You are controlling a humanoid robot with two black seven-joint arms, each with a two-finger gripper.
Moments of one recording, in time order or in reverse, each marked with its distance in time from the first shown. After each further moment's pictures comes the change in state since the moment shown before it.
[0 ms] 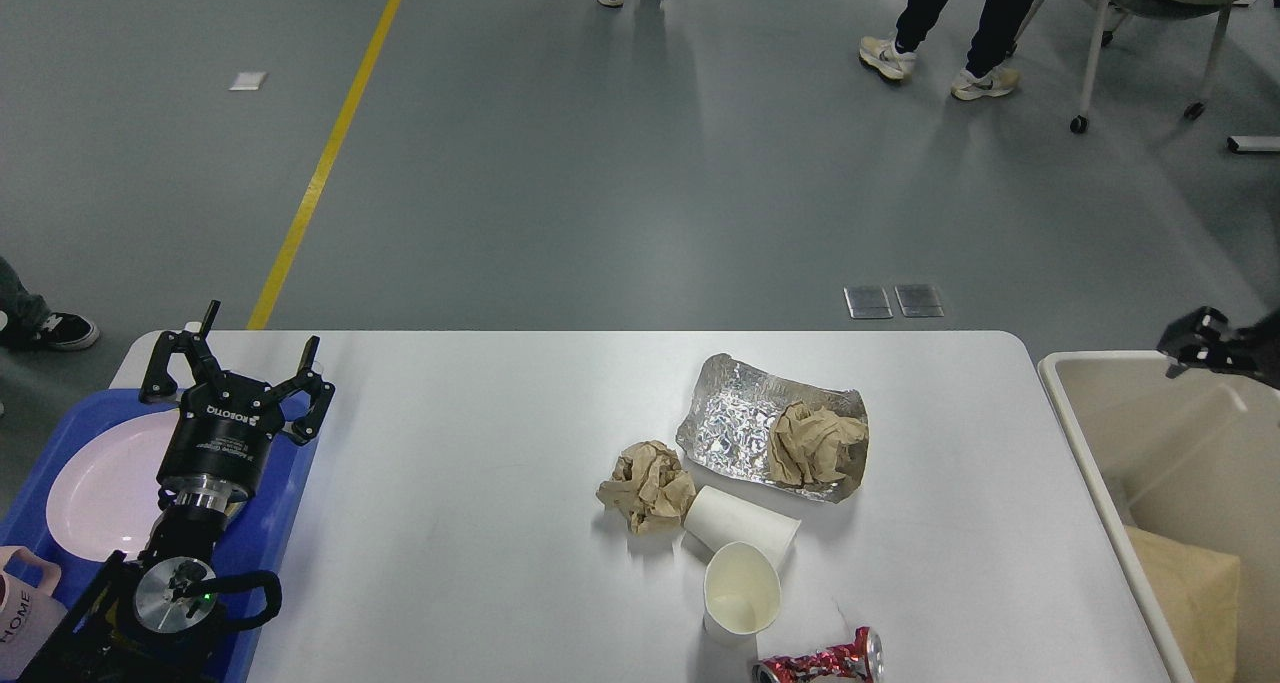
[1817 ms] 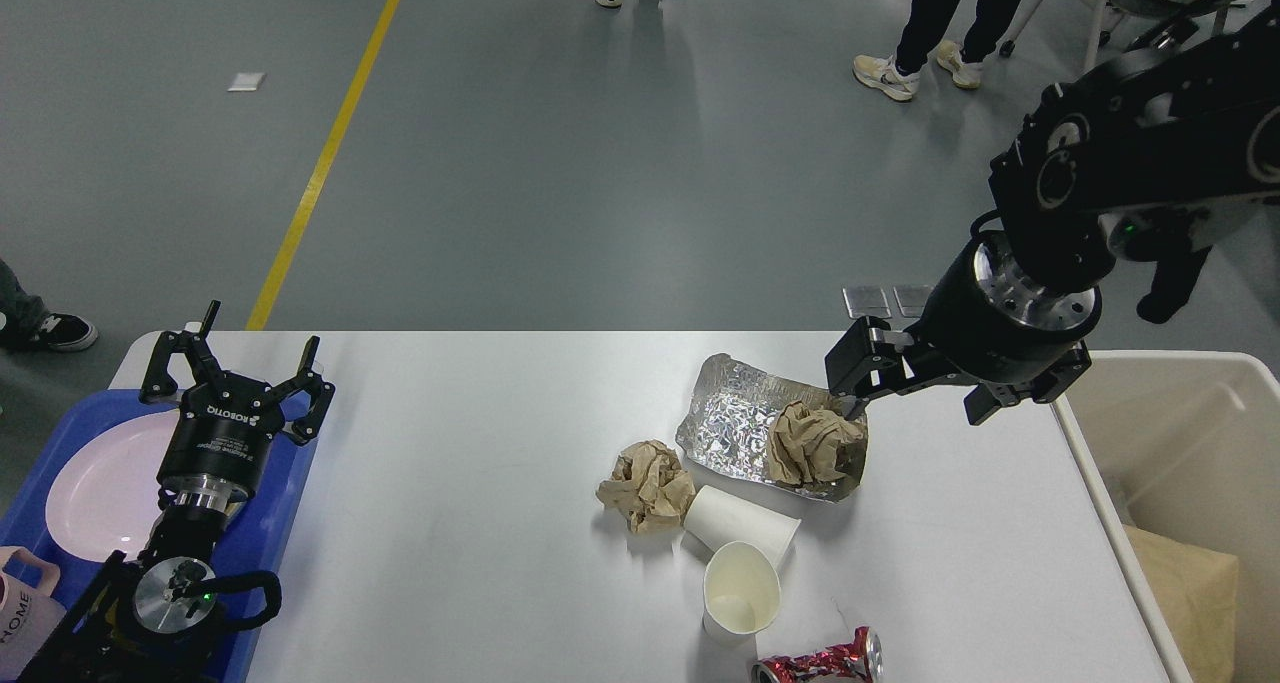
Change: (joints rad) left arm 0.000 0.000 0.000 0.000 0.000 0.000 0.000; right arm 0.407 0.329 0.248 0.572 0.045 -0.062 0.000
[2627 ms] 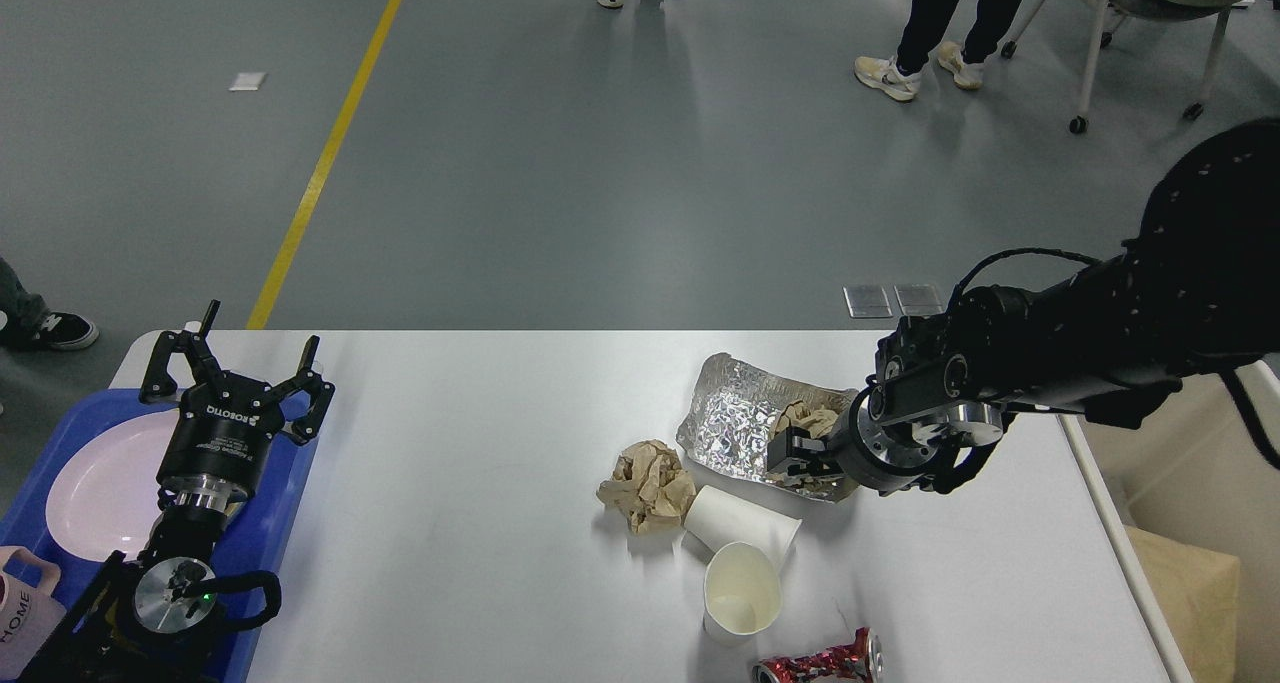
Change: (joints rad) left arm 0.000 0.000 0.000 0.000 0.000 -0.001 0.000; right arm -0.634 0.180 0.066 -0.321 0.033 -0.426 -0.003
